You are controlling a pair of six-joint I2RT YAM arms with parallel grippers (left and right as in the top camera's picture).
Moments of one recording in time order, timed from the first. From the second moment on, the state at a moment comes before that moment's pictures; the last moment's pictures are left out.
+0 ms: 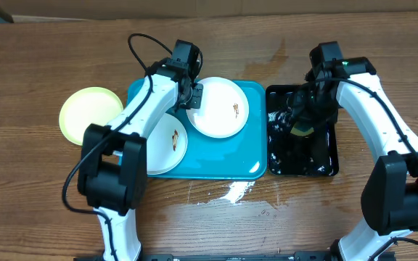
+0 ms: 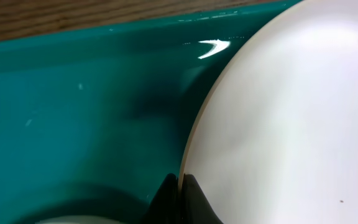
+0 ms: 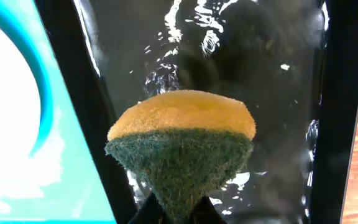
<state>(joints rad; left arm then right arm) -0.31 2.06 1.58 -0.77 -0.05 -0.15 0.13 1.85 1.49 -1.12 -0.12 0.32</state>
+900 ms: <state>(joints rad) -0.31 2.03 1.58 -0.83 -0.02 -0.13 0.13 1.85 1.51 -1.19 -0.21 0.36</state>
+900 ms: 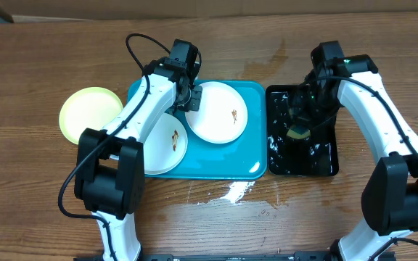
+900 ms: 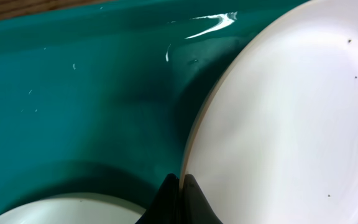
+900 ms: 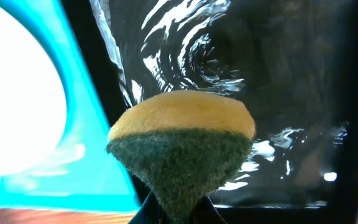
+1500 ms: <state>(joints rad) -0.33 2.03 1.45 -0.62 0.04 -0.16 0.45 1.85 1.51 -0.84 -0.24 0.37</state>
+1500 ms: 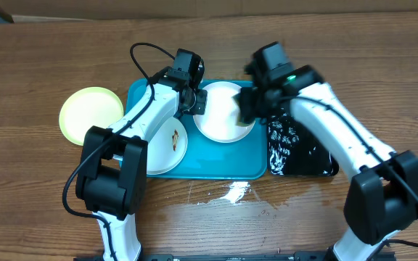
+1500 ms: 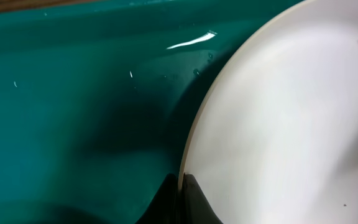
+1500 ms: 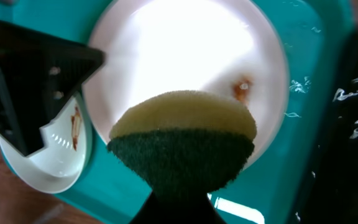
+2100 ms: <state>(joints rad) -0.33 2.03 1.44 -0.62 0.04 -0.16 0.54 1.98 1.49 -0.74 -0.08 0.47</state>
